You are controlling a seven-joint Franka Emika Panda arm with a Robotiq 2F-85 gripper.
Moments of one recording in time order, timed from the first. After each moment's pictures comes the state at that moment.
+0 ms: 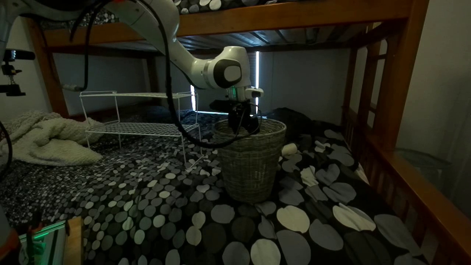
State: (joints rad) arm 0.07 0.39 0.08 -1.79 -0.09 2.31 0.09
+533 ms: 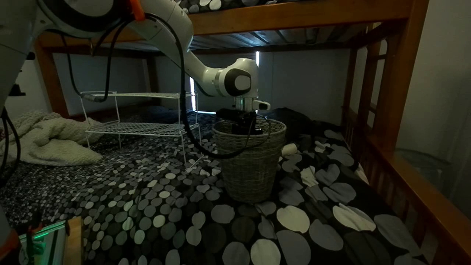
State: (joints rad) arm 0.07 0.51 0.06 -1.67 -0.09 2.16 0.06
